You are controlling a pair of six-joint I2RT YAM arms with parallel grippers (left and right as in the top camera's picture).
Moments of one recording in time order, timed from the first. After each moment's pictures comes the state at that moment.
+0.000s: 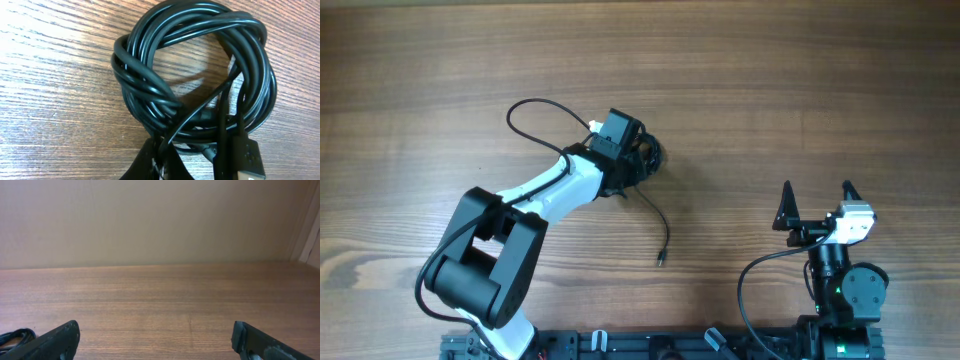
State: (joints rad) left arm -0.50 1.84 1.01 -0.33 0.06 -0.76; right arm -0.03 0.02 0.01 0.00 -0.03 0.04
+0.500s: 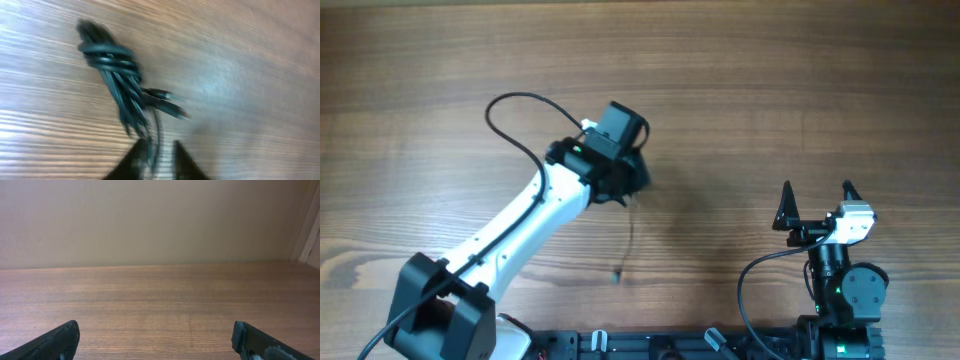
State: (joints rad) left arm -0.57 1.58 1.13 -0.74 0.07 -0.86; right arm -0.03 0.02 0.01 0.00 -0.03 0.04
